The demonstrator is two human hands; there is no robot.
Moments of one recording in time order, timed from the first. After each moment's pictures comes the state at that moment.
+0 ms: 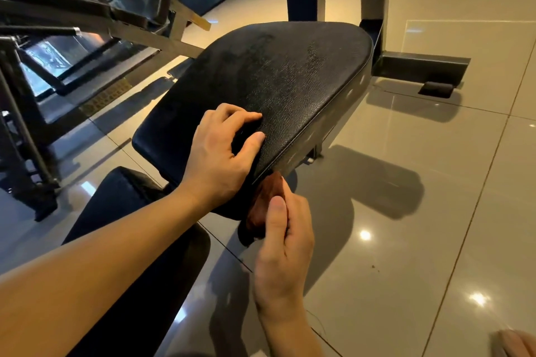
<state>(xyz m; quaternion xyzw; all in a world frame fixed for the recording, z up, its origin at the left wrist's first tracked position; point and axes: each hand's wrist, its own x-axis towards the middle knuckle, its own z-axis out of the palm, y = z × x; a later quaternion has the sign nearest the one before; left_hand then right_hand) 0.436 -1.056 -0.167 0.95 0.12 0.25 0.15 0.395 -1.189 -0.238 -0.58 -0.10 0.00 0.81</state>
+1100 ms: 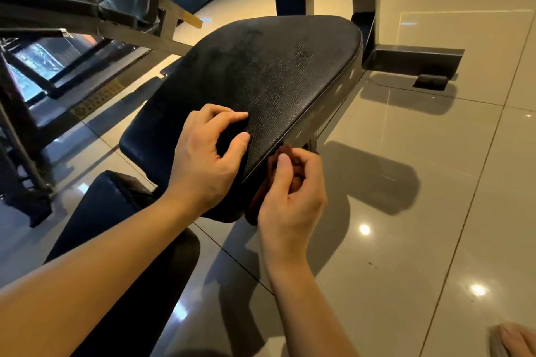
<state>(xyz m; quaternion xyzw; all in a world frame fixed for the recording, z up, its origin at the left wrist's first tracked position) 0.434 -1.061 -0.167 0.95 0.15 0.25 0.13 0.449 -1.176 -0.236 -0.63 -0.04 -0.12 0.77</state>
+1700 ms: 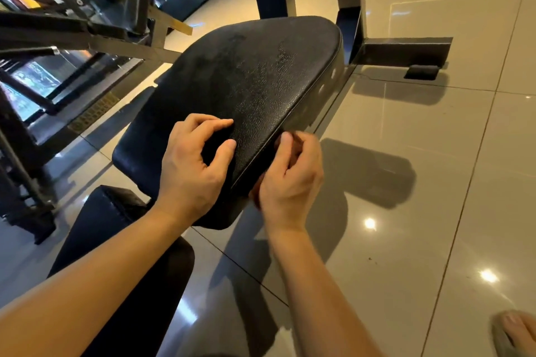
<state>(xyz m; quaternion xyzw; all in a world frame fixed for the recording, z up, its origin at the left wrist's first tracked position) 0.434 -1.063 -0.165 0.95 0.15 0.24 0.15 0.487 -1.163 -0.238 -0.66 -0.01 -0.18 0.73</state>
